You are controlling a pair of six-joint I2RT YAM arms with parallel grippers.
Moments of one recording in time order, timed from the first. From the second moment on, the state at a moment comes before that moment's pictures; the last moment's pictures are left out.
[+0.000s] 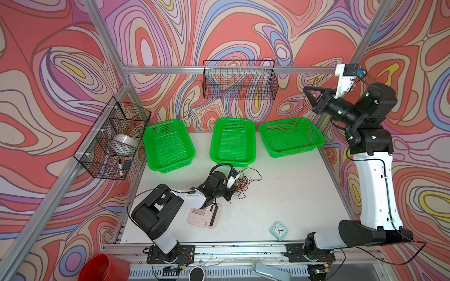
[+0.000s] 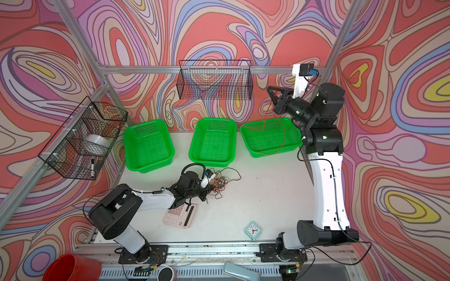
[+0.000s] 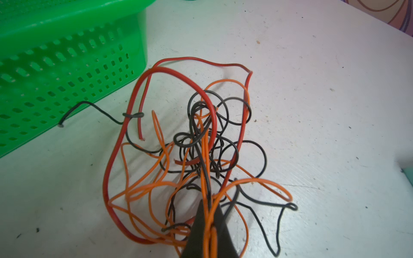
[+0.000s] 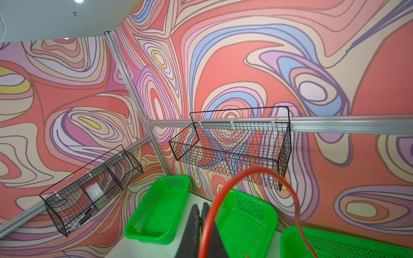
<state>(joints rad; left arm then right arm) -0.67 1.65 0.64 0.38 0.25 0.01 -0.03 1.47 2.01 -0.44 -0.68 0.31</state>
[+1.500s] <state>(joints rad) -0.68 1.30 0.62 0.36 0.02 0.04 0.17 2.05 2.48 -0.12 -0.84 0.46</state>
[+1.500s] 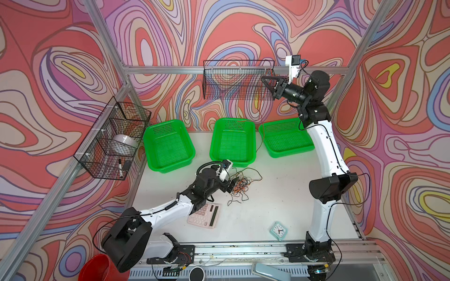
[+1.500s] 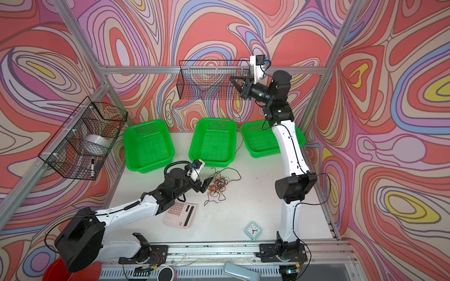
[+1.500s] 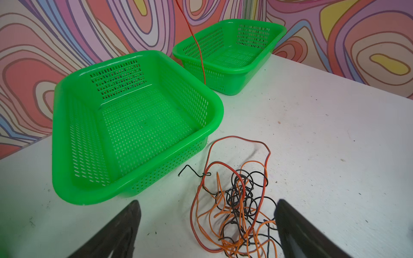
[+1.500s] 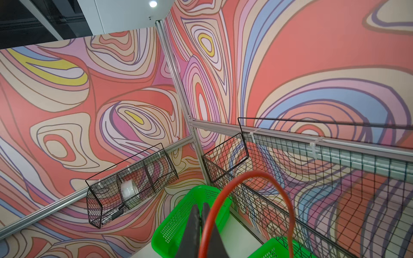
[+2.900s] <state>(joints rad) -0.68 1.25 0.56 0.34 -0.10 -0.03 0.29 2.08 1.85 0.20 -0.72 0.29</state>
